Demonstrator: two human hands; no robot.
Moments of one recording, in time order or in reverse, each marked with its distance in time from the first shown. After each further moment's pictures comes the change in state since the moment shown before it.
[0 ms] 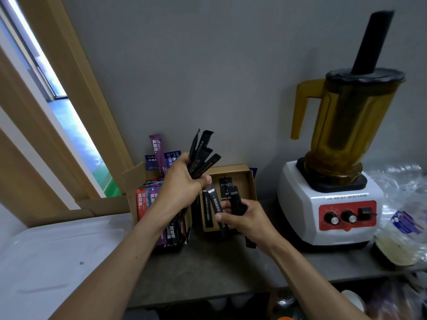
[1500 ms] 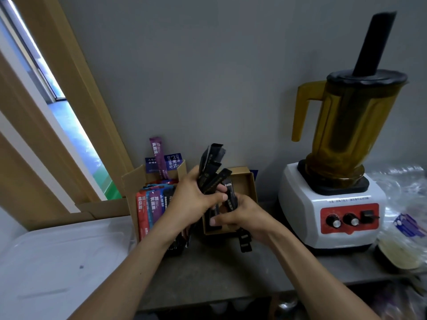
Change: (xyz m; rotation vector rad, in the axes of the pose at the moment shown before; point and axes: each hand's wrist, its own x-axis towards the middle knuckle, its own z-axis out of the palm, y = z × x) left_hand -0.014 -0.005 0.016 -0.168 -0.123 0.091; right_hand 0.029 -0.013 -0.004 -0.012 -0.204 0.155
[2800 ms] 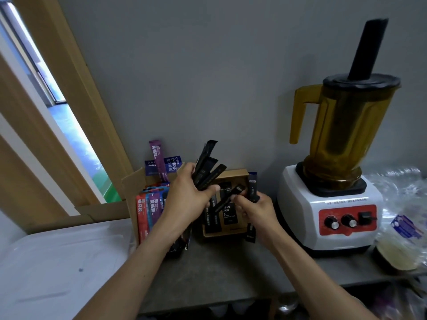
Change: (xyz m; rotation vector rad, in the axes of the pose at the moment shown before) left_hand 0.001 0.004 -0.002 0.113 0.152 -0.054; right_hand -0.006 0.013 -0.006 0.038 0.526 -0.190
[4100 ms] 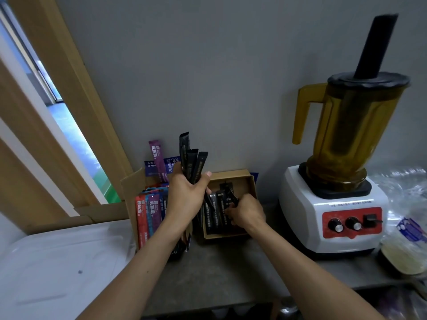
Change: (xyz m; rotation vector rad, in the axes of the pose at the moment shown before) left_hand 0.016 -0.014 0.015 -0.230 0.193 -0.008; right_hand 0.056 0.043 0.021 -0.785 0.064 0.304
